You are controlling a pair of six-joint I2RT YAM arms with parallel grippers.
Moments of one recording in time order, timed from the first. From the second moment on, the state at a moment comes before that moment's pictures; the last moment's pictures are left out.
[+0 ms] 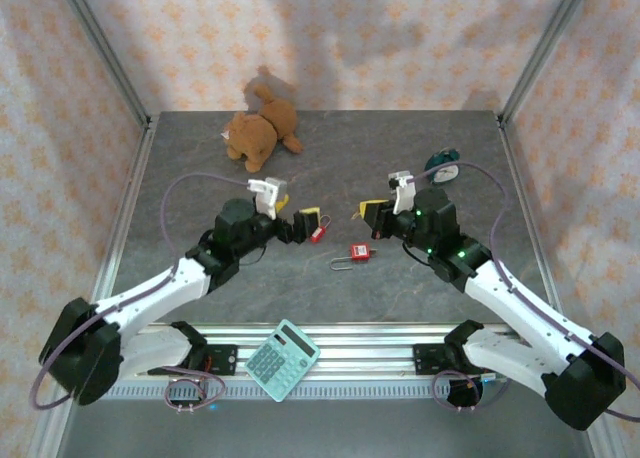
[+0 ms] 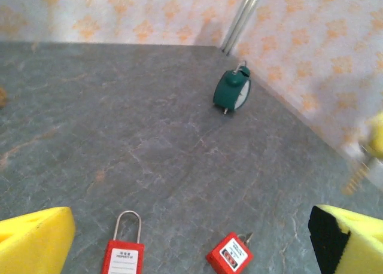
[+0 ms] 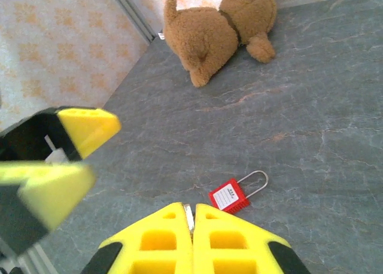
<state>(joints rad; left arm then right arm) -0.54 1.17 0.62 0.28 0.15 -0.37 0.58 0.95 0.73 -0.15 -0.19 0.45</state>
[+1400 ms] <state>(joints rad) -0.52 1.93 1.23 -0.62 -0.56 -0.29 0.58 0.85 0.67 -0.22 -0.17 0.50</state>
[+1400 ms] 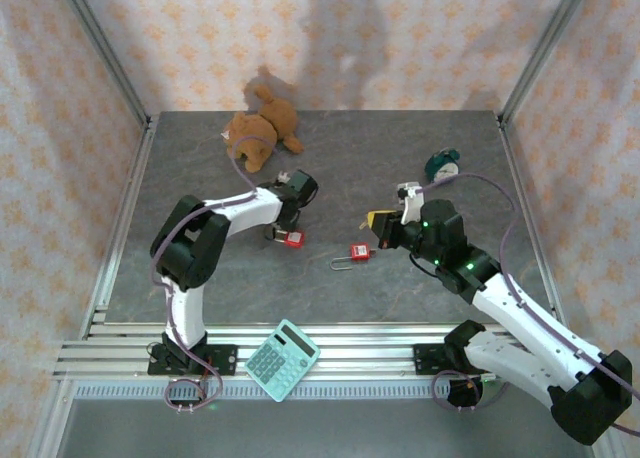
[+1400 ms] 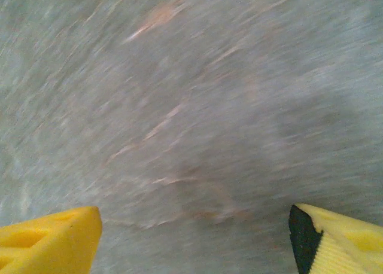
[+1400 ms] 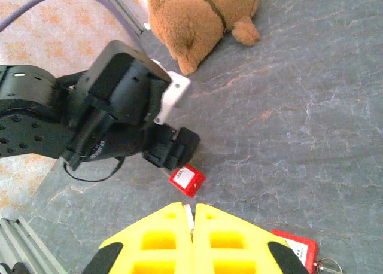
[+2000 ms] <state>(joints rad) -0.63 1.59 0.86 -0.59 -0.39 -0.49 0.58 0.87 0.67 -0.20 -0.20 0.51</state>
